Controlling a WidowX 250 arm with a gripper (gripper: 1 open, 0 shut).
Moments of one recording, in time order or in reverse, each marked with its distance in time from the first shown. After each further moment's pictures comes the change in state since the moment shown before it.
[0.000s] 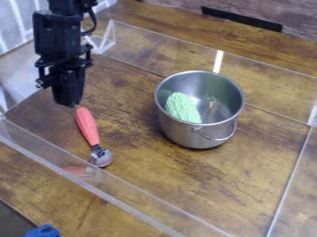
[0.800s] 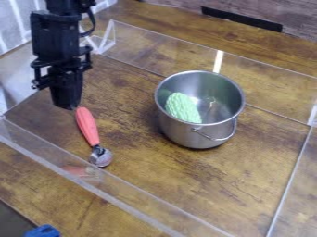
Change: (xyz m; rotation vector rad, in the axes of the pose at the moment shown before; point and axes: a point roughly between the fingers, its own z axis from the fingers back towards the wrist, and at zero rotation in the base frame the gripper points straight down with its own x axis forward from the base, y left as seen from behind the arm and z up) arm -0.010 0.009 0.004 0.015 0.003 -0.098
